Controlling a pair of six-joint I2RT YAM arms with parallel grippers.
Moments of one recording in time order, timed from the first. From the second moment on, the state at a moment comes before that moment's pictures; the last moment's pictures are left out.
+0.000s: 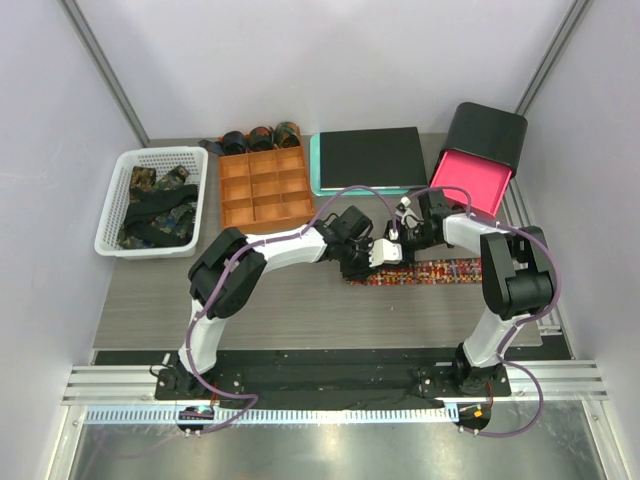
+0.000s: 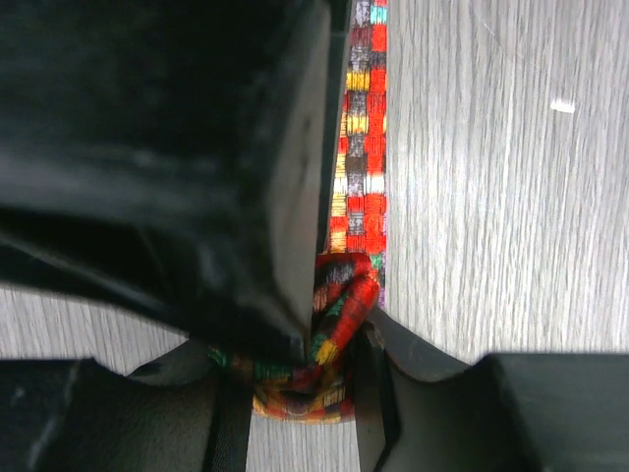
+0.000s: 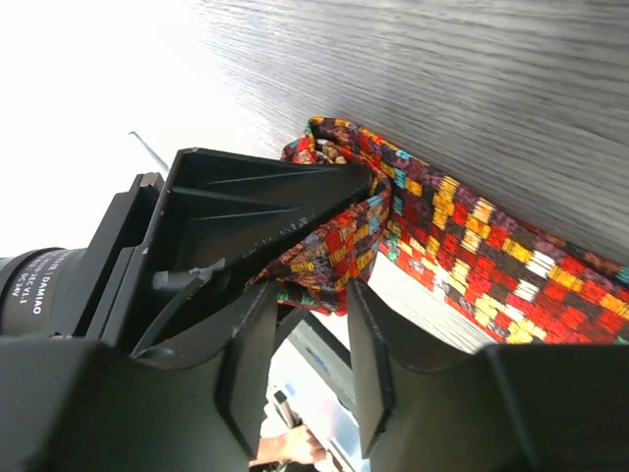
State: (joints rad) left arm -0.88 2.10 1.42 -0.37 0.39 0.63; right arm 0.17 1.75 0.96 -0.42 -0.85 0.47
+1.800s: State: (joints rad) left arm -0.78 1.87 1.13 -0.23 0.53 0.49; right arm 0.21 1.92 0.97 -0.35 -0.82 0.47
